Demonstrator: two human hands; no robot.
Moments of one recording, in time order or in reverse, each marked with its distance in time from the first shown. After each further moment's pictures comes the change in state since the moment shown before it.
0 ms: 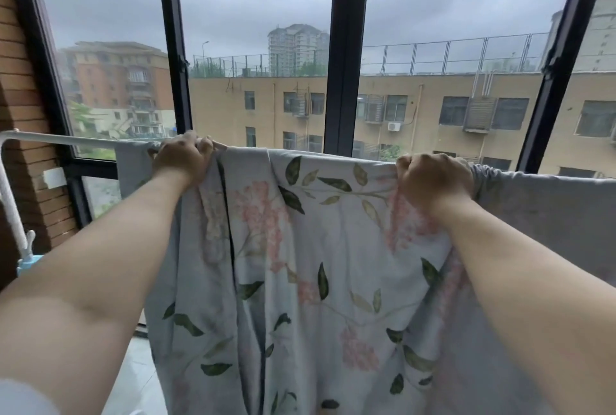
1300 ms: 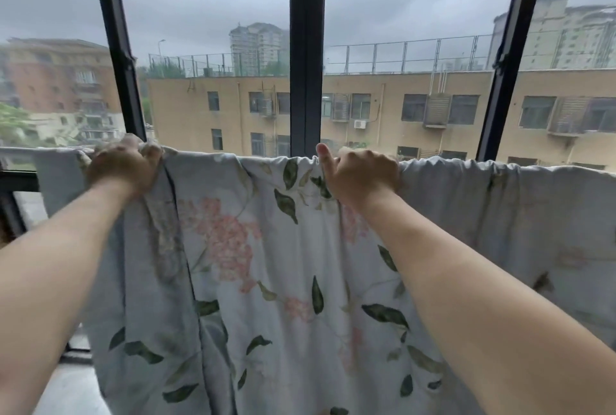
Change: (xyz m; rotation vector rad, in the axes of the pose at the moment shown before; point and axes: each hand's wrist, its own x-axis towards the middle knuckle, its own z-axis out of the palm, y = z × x) left_hand 0.023 -0.004 0.020 0.140 0.001 -0.071; right_hand 0.010 -0.047 0.015 0.067 -0.001 -0.051
